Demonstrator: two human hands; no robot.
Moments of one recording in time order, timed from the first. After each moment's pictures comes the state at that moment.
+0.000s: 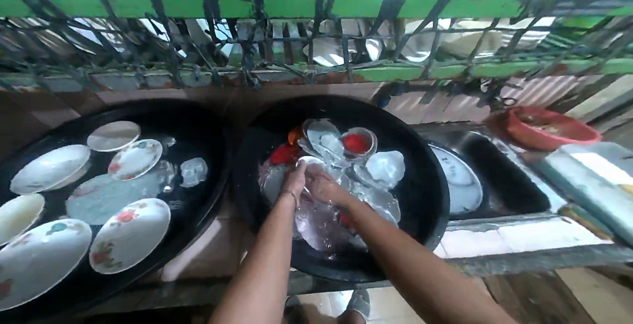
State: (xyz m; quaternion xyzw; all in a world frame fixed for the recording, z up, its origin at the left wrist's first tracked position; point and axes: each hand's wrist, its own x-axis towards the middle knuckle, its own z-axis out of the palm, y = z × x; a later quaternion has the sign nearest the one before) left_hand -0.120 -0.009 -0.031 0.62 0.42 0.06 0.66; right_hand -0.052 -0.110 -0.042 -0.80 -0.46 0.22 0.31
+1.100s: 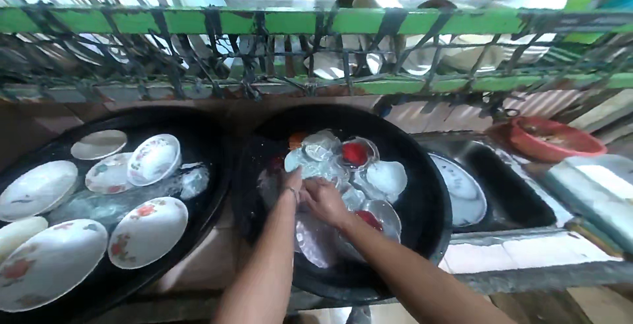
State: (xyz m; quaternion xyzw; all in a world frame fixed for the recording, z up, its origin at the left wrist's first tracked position) left_hand -0.087 0.010 -0.044 0.57 0.47 0.12 0.67; right_hand -0.057 -0.112 -0.047 -0.82 -0.48 0.09 0.30
